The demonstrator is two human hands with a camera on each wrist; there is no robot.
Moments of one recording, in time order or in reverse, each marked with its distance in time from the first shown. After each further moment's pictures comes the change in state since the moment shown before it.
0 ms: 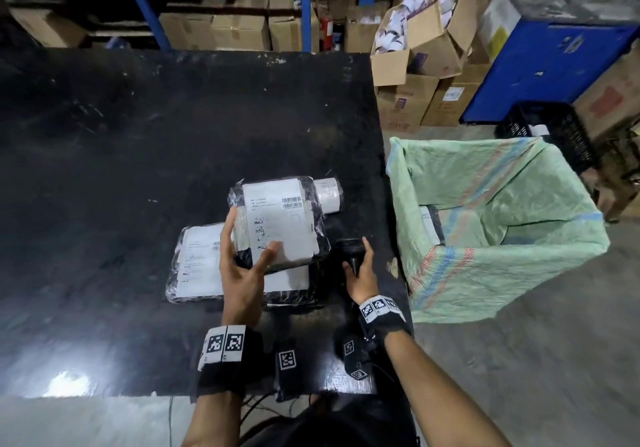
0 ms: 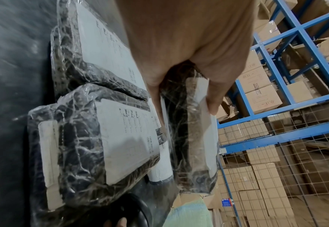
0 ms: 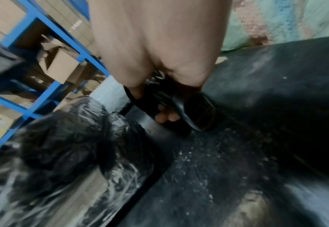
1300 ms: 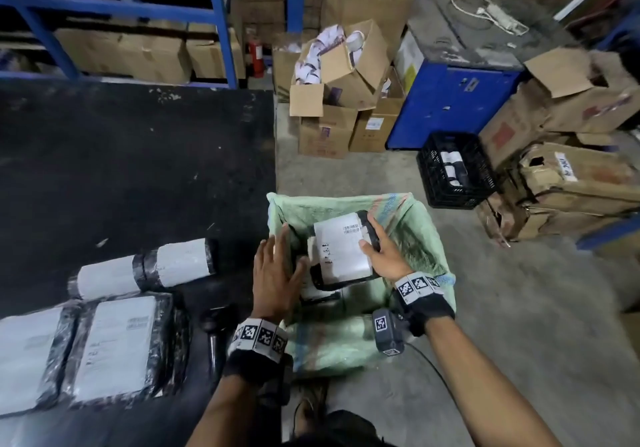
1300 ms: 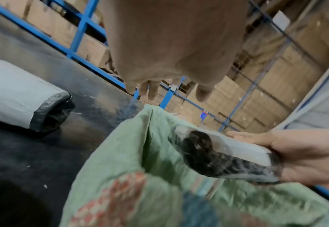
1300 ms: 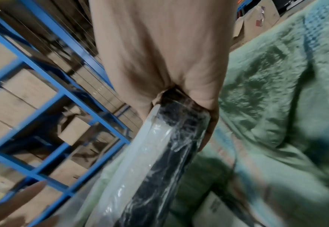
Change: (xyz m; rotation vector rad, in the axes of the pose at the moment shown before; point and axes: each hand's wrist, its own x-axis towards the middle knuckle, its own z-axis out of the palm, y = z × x) left_hand 0.044 -0.080 0.322 0.956 -0.345 0.182; right_hand 0.158 -0.029 -0.352 -0.051 -0.133 -0.087
